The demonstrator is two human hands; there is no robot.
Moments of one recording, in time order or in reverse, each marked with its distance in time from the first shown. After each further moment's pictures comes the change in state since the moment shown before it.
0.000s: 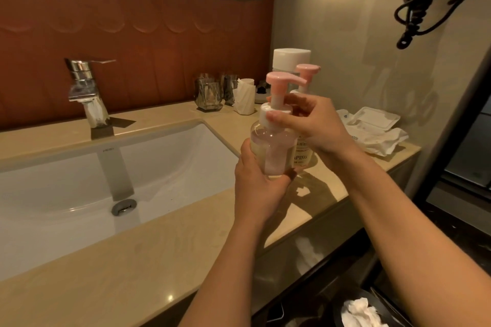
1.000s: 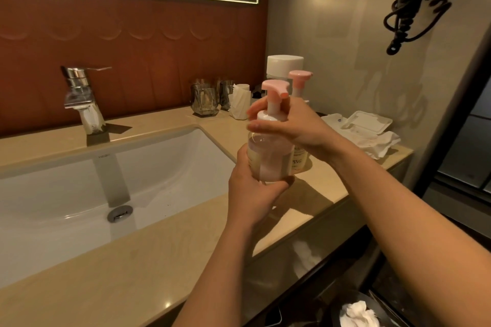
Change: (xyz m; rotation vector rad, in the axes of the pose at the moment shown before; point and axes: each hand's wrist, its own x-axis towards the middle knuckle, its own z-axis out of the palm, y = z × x) left_hand 0.000 0.001 -0.007 -0.103 -0.064 0.013; right_hand 0.014 -0.010 0.001 -0.120 -0.244 0.023
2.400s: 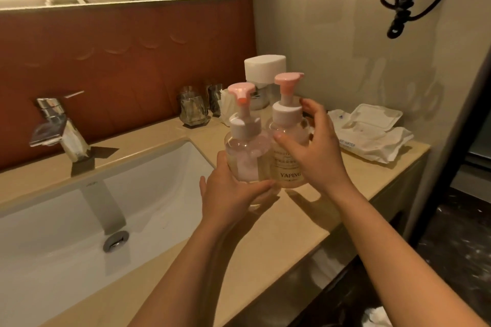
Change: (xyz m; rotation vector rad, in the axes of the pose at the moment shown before) left_hand 0.057 -0.010 -0.005 0.378 -0.046 -0.034; right_hand -0.004 0.071 -0.019 -0.050 0.568 -0.013
